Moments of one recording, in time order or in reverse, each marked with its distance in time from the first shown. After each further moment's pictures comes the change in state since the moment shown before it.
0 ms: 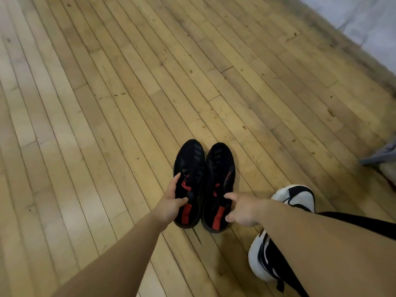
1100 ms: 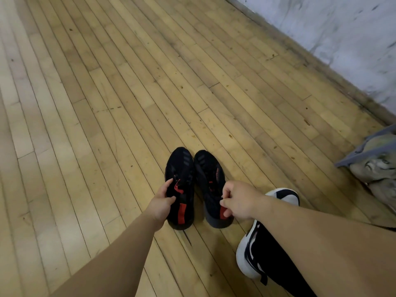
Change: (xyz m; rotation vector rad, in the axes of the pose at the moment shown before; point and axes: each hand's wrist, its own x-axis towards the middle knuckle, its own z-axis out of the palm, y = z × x) left_hand -0.009 0.014 0.010 -0.180 0.113 -0.040; right_hand -0.062 0.001 -0.020 0.261 0.249 -0.101
